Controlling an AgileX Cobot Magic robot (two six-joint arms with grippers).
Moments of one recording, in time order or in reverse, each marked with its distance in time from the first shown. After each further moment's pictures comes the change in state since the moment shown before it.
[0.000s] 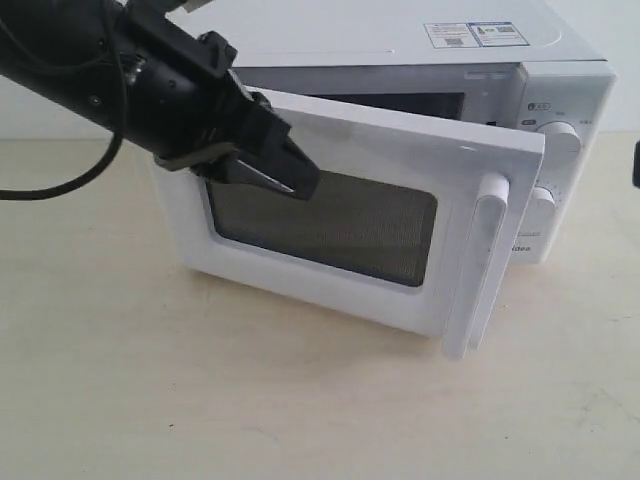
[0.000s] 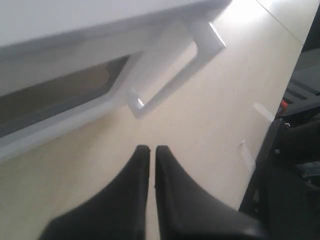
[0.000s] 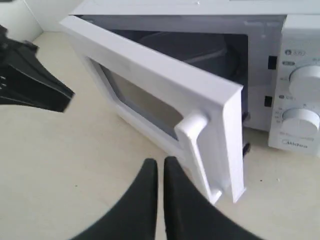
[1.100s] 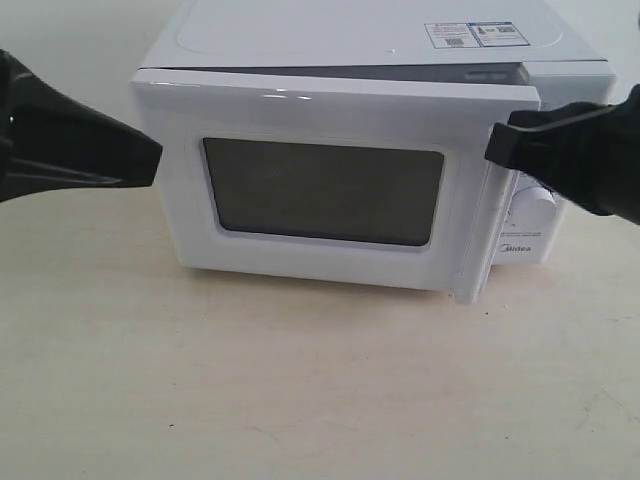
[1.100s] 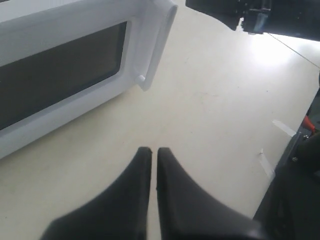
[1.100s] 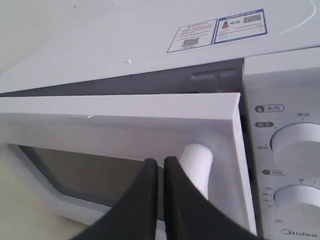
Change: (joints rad) left arm -0.002 -0.491 0.237 0.197 -0.072 -0.183; right arm 0.113 0.448 0.224 0.064 -0.956 0.028
